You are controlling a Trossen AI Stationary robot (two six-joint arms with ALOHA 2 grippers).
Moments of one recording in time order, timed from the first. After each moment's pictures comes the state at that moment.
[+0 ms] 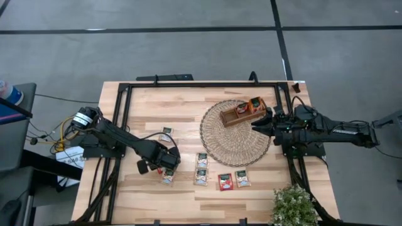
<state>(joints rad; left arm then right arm) -0.36 1.64 0.99 -0.88 -0.02 -2.34 -0.12 0.35 0.37 -0.12 -0.18 0.45</state>
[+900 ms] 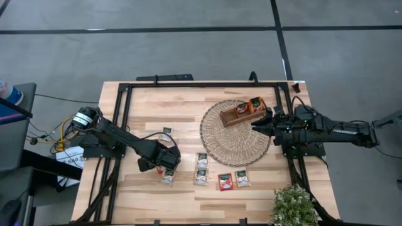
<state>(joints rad) -0.36 1.64 0.99 -0.89 -0.08 -2.29 -0.12 0.35 0.37 -0.12 -0.18 0.44</state>
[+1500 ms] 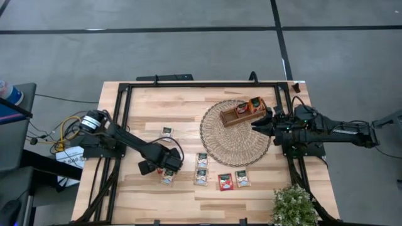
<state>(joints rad) -0.36 1.75 0.99 -0.87 -0.02 -2.38 -0.12 0.35 0.37 -0.13 -0.18 0.45</state>
